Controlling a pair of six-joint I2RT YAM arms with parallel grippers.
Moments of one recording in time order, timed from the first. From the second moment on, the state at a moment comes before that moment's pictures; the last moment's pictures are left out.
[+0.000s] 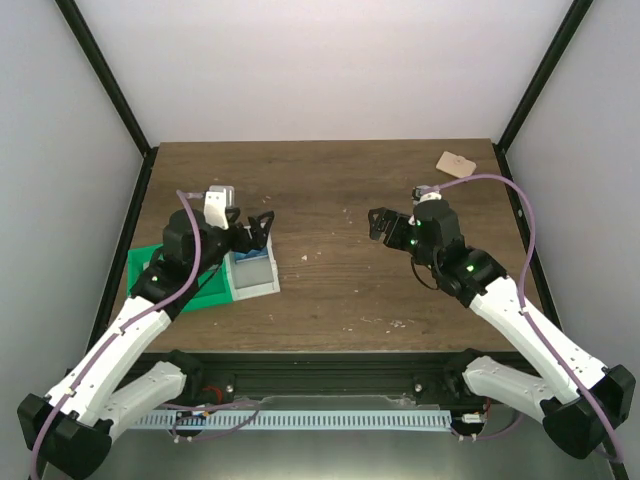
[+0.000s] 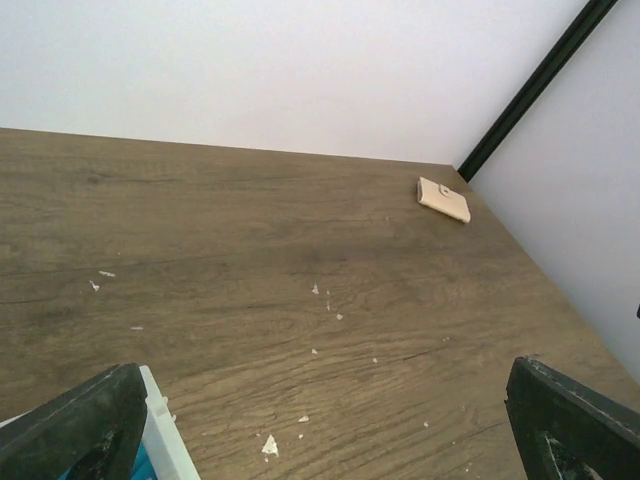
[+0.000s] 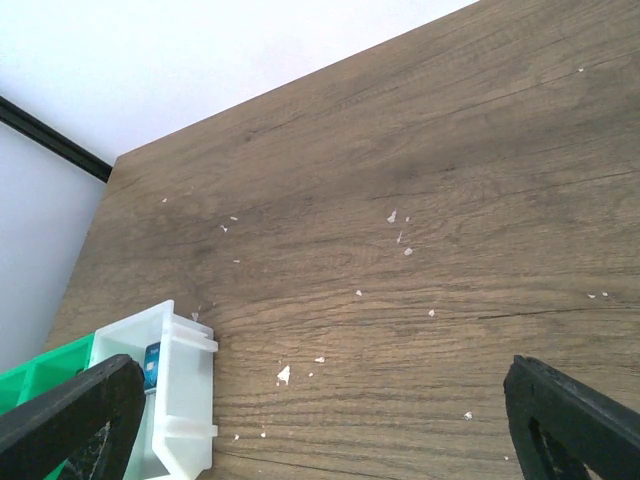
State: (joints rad) left arm -0.46 0.88 0.81 -0.22 0.10 -0.38; right arm 0.57 0.99 0.94 -0.44 0.14 0.67
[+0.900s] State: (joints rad) left arm -0.56 0.78 0.76 -0.21 0.05 -0.29; right arm 0.31 1.57 1.18 -0.28 0.38 0.45
